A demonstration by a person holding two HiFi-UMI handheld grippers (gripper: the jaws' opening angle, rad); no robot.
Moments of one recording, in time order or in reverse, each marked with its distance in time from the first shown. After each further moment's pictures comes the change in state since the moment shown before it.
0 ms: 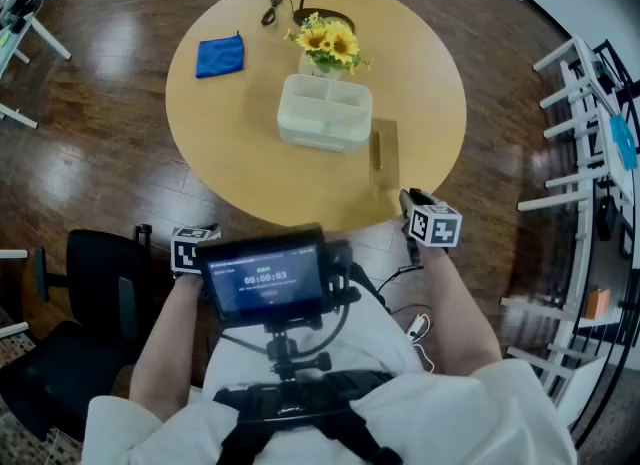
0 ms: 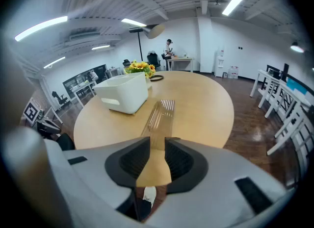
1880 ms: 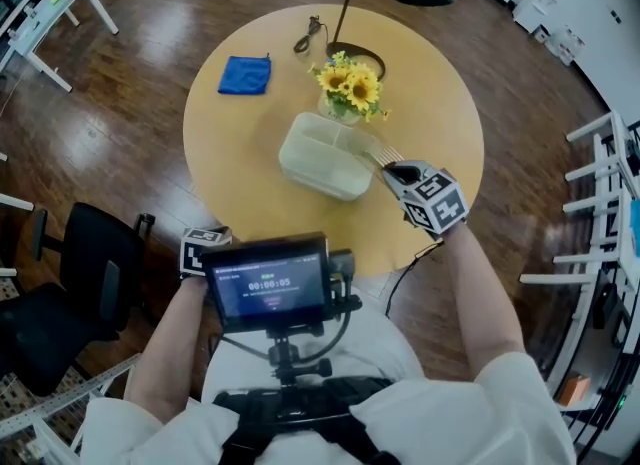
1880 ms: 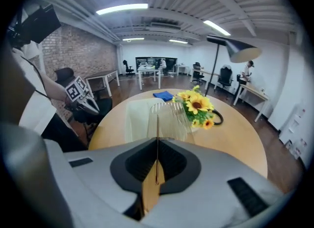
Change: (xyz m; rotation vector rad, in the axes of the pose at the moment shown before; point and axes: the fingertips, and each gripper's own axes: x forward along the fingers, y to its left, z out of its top) left arm 0.028 -0.039 0.062 -0.073 -0.060 0.087; right arm 0.024 0.081 0.189 -0.746 -0.020 0.432
